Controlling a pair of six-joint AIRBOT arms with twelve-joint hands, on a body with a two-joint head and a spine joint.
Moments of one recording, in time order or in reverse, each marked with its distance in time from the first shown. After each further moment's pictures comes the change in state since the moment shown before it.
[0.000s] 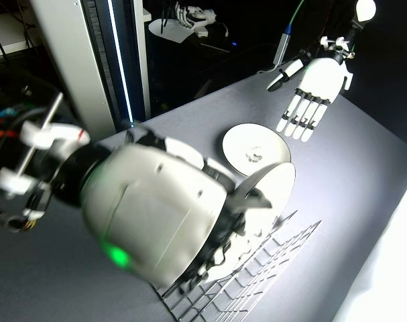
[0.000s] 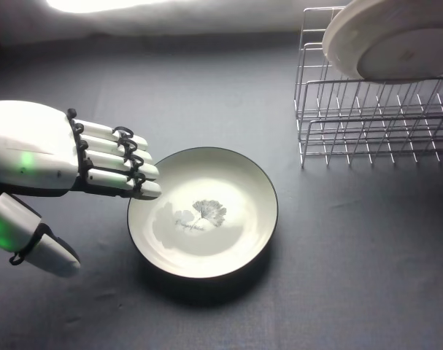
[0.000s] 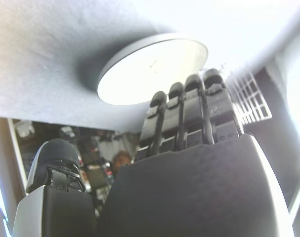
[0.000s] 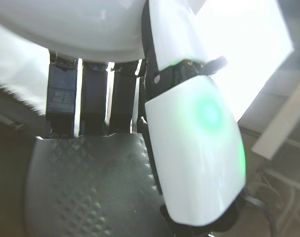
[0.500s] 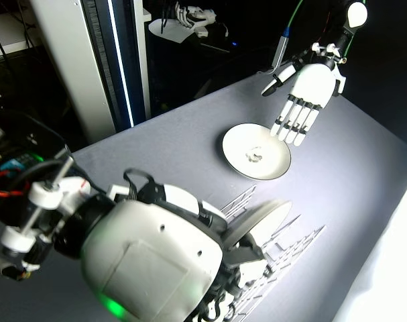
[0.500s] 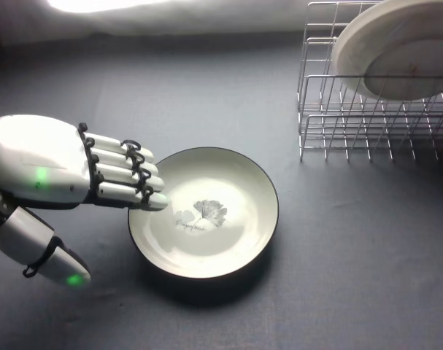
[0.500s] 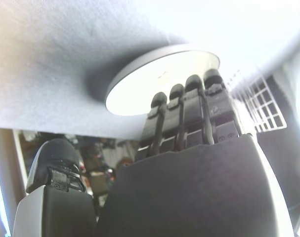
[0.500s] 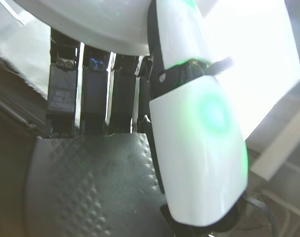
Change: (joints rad) left arm 0.041 -0.014 -0.032 -0.017 0.063 0.035; right arm -0.058 -0.084 0.127 -0.034 -0.006 -0.013
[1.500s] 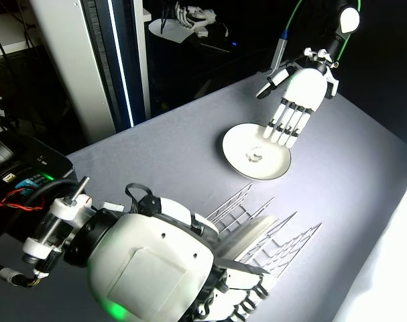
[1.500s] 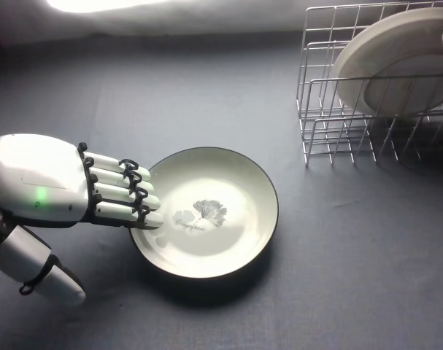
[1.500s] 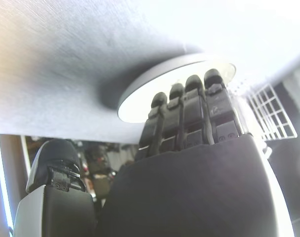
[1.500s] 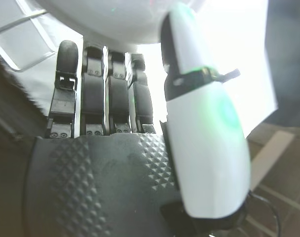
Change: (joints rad) left arm 0.055 -0.001 -0.014 -0.015 0.022 0.025; right arm -0.013 -0.021 0.016 -0.137 0.026 -0.018
